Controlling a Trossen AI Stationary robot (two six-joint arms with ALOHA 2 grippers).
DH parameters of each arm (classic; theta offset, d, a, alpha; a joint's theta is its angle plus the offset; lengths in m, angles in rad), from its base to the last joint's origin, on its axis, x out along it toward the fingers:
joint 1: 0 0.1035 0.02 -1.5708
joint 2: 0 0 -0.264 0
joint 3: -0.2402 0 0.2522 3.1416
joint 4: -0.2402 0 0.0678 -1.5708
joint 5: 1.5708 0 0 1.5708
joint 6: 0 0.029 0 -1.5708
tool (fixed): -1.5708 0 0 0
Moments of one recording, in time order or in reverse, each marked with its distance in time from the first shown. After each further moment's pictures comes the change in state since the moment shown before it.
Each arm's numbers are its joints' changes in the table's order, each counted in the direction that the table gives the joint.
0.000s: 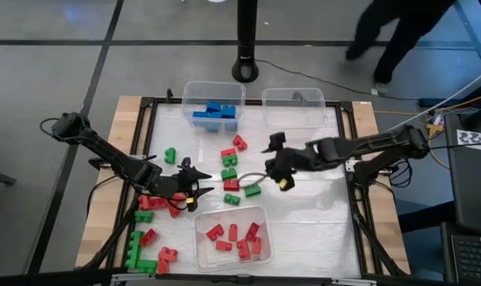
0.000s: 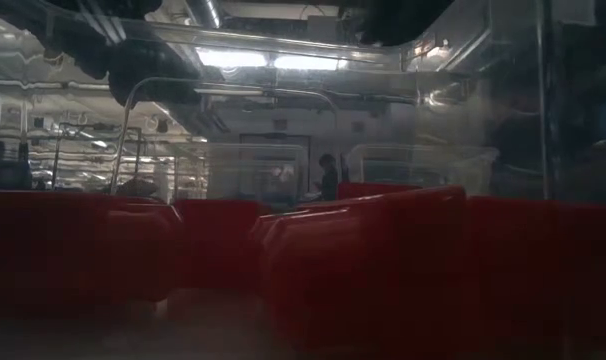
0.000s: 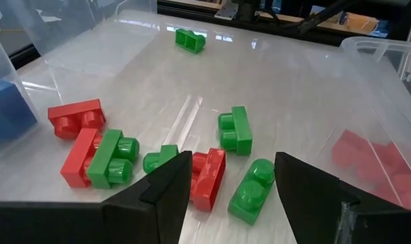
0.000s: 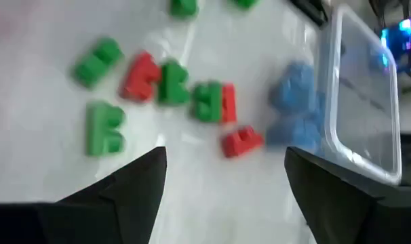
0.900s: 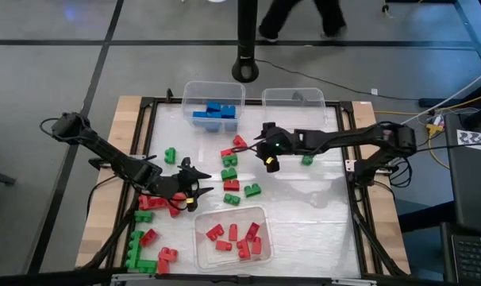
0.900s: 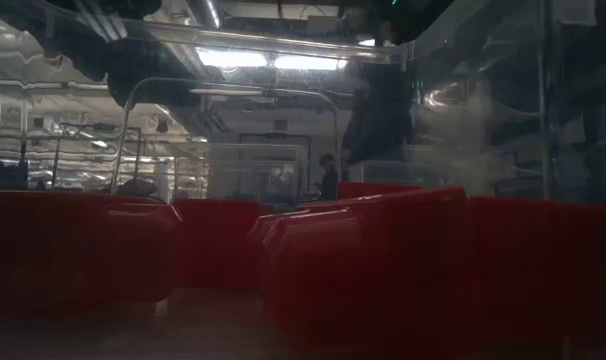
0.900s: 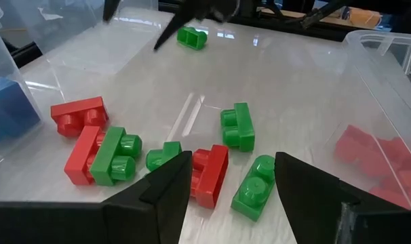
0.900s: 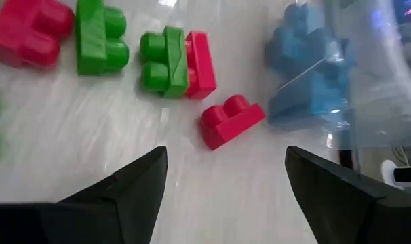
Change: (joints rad) left arm 0.002 0.000 0.000 -0.015 0.000 0.002; right arm -0.313 0.107 0.359 0.574 0.185 -0.125
